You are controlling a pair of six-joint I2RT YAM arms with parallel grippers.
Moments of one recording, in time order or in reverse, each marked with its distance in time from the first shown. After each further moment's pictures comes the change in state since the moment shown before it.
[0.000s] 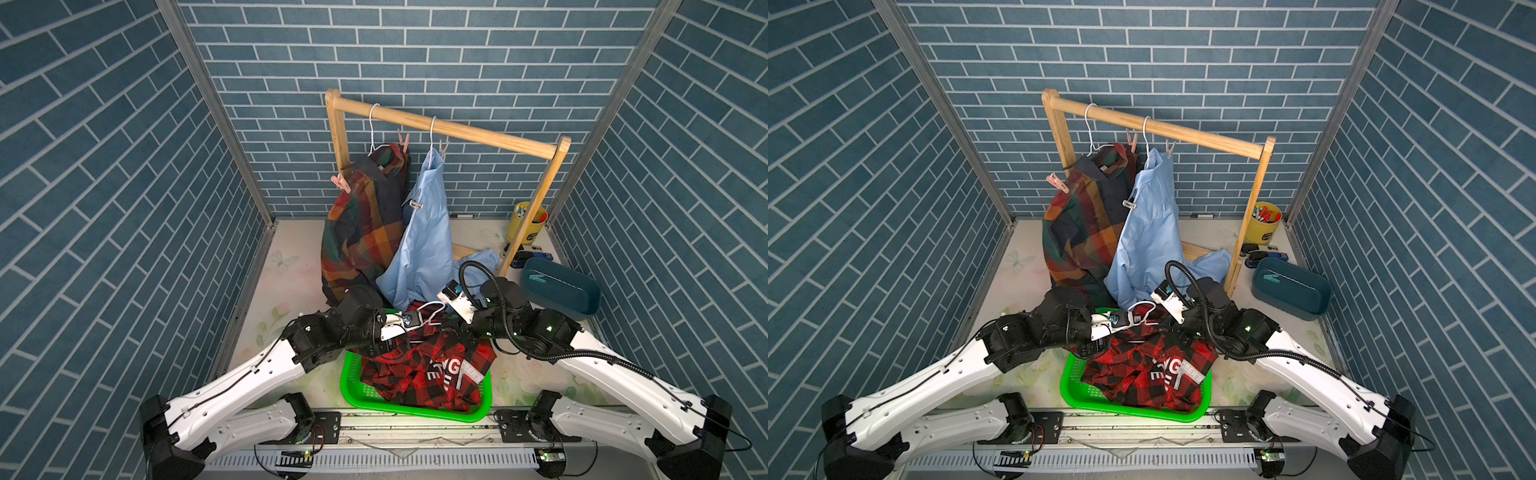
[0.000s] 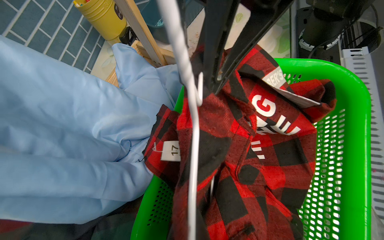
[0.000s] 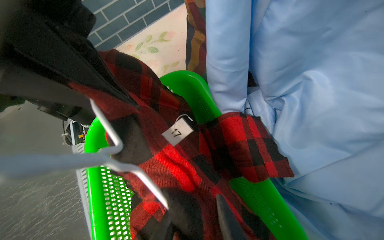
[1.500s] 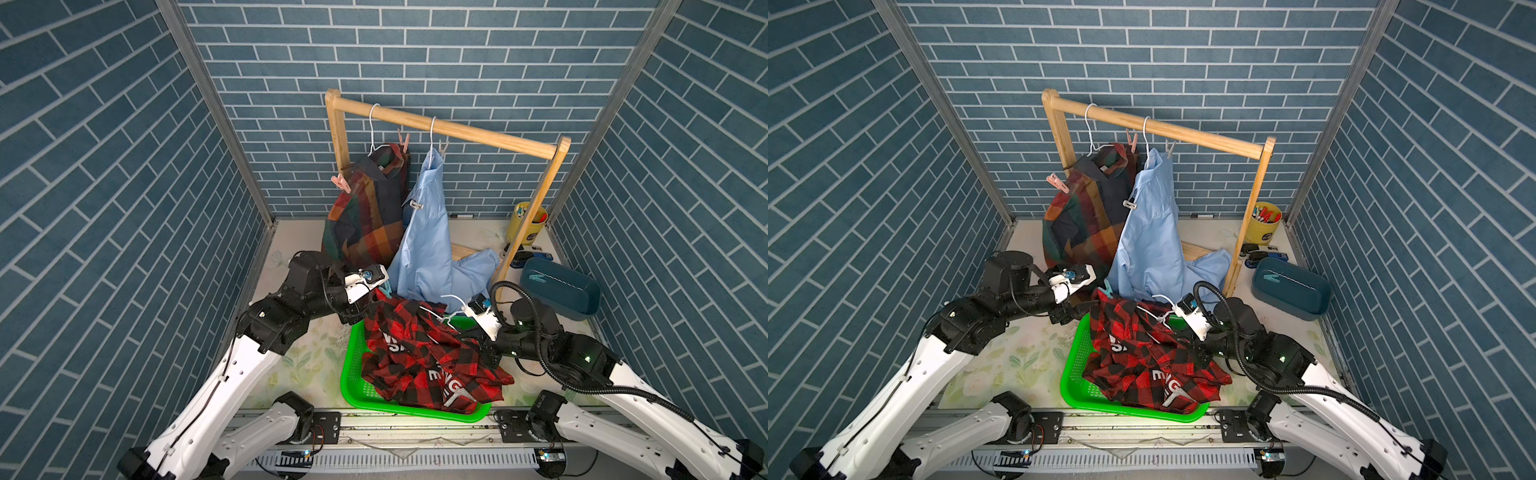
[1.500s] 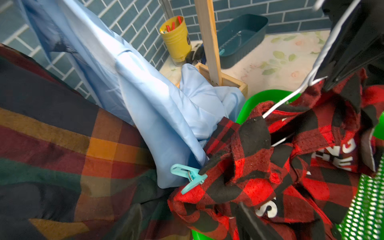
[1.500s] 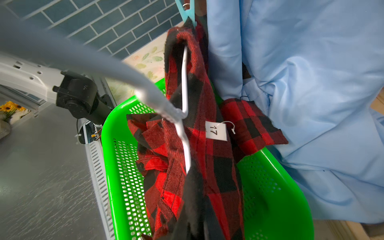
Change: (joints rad) left arm 0.391 -0.021 0.237 -0.151 0.206 0.101; right arm 0.005 -0.285 -0.121 -0.076 0.008 0.061
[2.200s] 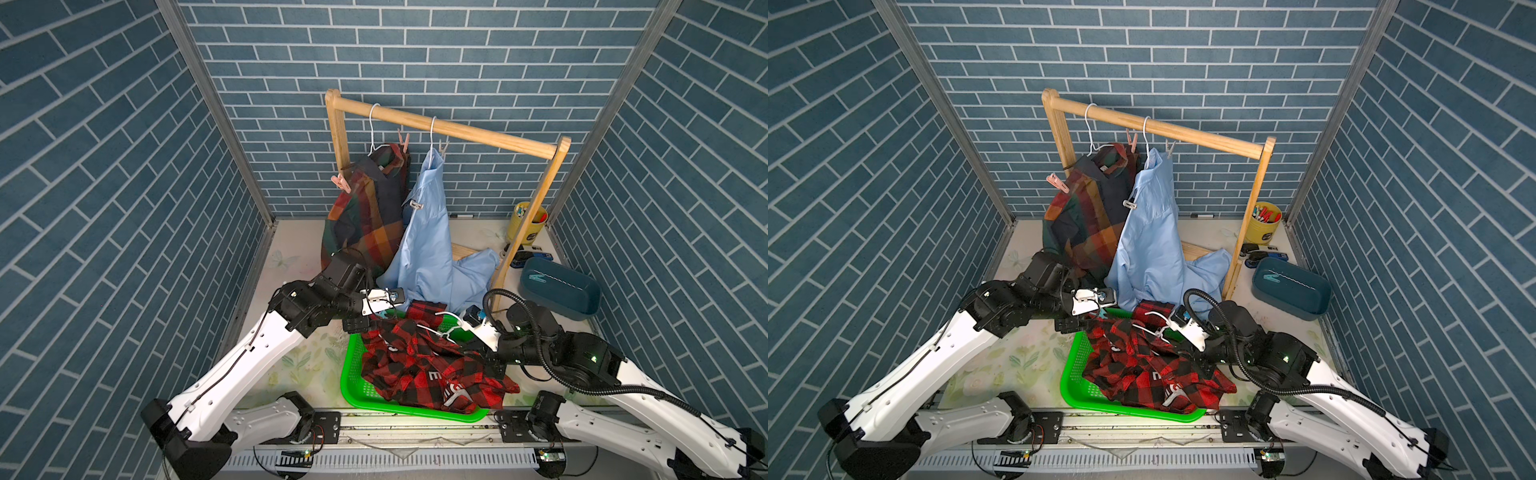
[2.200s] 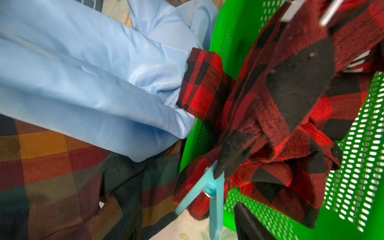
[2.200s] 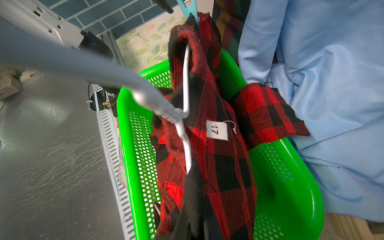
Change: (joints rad) left arm -0.172 0.146 0.080 -0.250 -0.259 0.185; right arm 0.105 0.033 0.089 -0.157 0.021 -0.081
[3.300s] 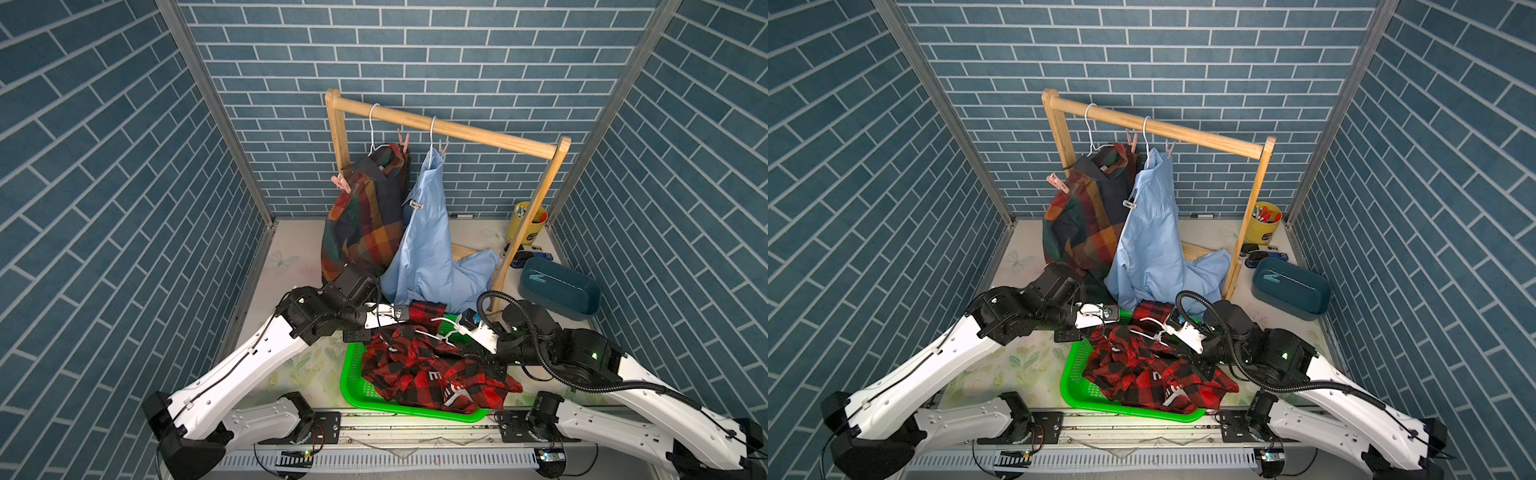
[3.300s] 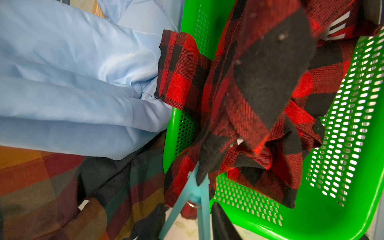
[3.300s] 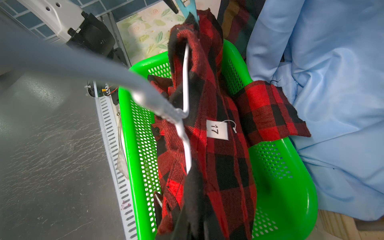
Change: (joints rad) left arm -0.103 0.000 -0.018 -0.071 -0.075 -0.013; right arm 0.040 0.039 0.056 -0.065 0.033 -0.035
